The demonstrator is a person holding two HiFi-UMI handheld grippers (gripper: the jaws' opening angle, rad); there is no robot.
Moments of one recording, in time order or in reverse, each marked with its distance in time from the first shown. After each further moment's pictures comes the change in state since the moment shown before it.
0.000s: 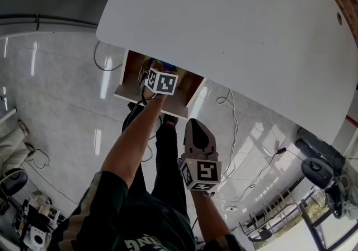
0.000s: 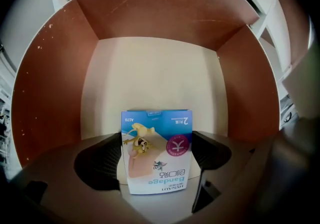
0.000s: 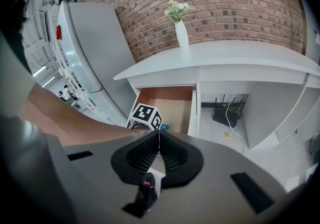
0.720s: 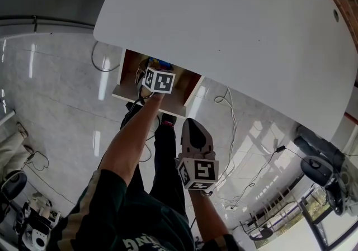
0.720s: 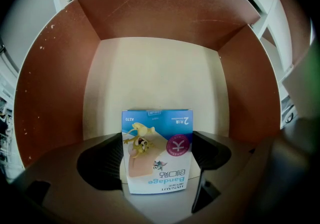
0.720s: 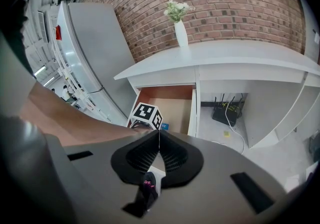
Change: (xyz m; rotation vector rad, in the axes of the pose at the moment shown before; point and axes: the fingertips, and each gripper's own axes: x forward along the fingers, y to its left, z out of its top) left arm -0.003 0.005 0.000 -0.007 0.003 0.015; right arm -0.005 0.001 -0.007 -0.001 0.005 -0.014
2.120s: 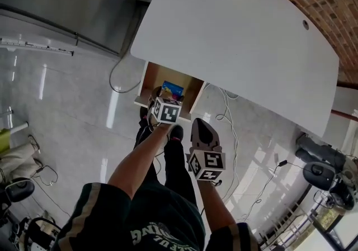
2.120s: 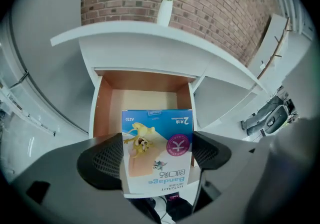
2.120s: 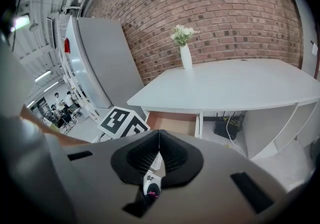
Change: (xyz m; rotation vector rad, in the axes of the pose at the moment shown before) left arm -0.163 -0.037 0.018 0.030 -0.154 -0.098; right arm -0.055 0.024 0.066 -0.018 -0.133 0.026
